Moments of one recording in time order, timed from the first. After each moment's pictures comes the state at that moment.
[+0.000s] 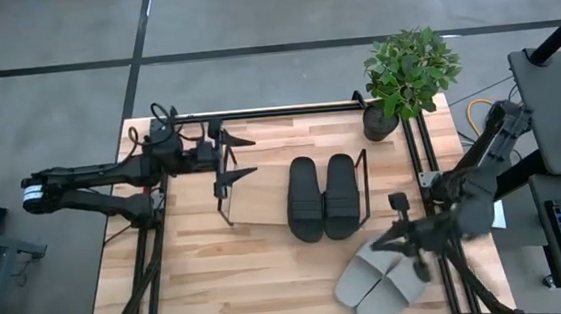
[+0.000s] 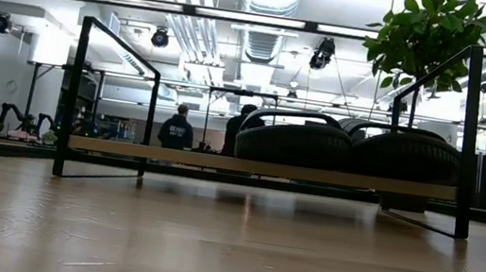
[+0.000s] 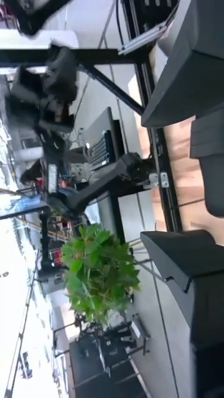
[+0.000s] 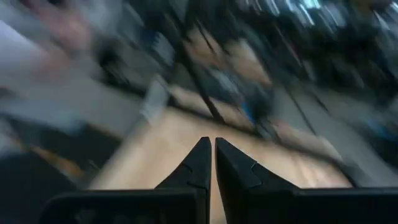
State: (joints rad) left arm 0.16 0.97 0.78 0.30 0.17 0.22; right arm 0.87 1.01 0.85 0.04 0.64 -0.18
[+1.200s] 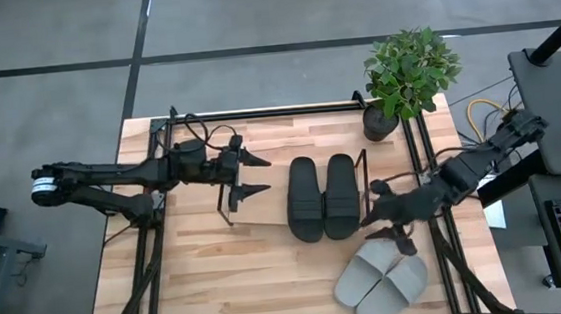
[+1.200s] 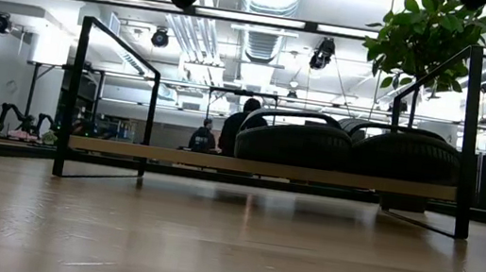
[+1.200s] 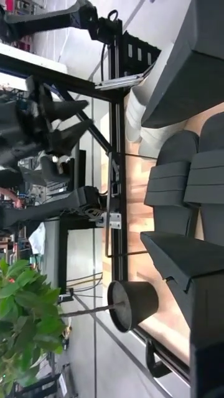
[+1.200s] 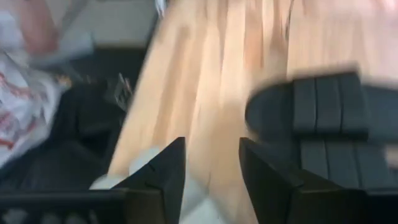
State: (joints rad) left arm 0.10 1.10 0.78 0.24 0.16 0.01; right arm 0.54 1.05 1.00 -0.65 0.15 0.41
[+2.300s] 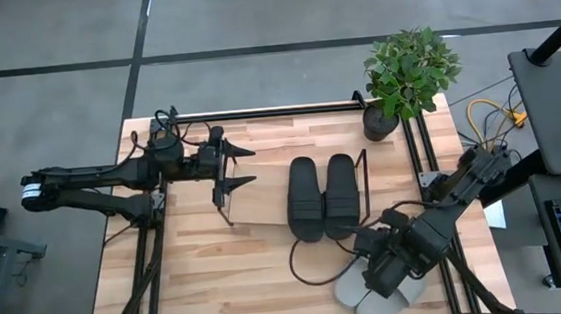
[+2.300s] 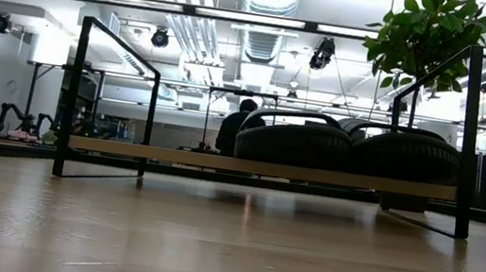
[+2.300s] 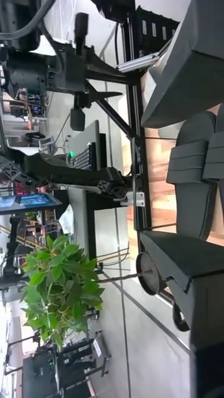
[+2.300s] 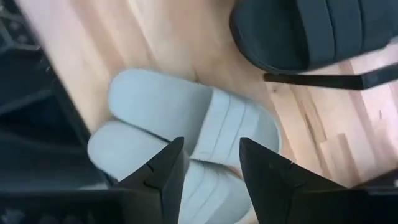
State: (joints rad) left arm 0.10 0.94 0.78 0.17 0.10 0.09; right arm 0.70 1.75 1.79 -1.52 0.16 1.13
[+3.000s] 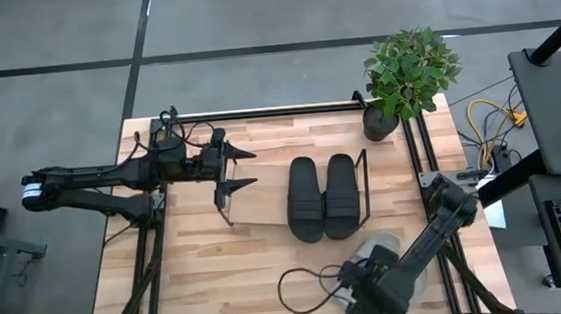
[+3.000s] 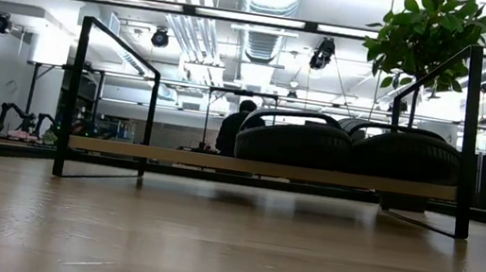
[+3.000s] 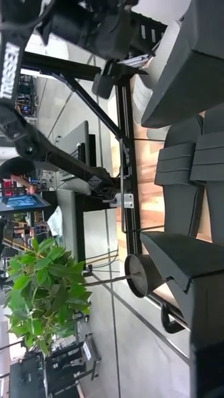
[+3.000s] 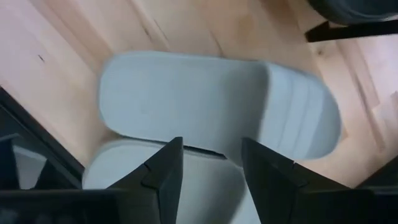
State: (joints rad) left arm 0.10 0.95 0.77 0.14 0.10 0.09; right arm 0.77 2.12 1.94 -1.53 0.12 1.35
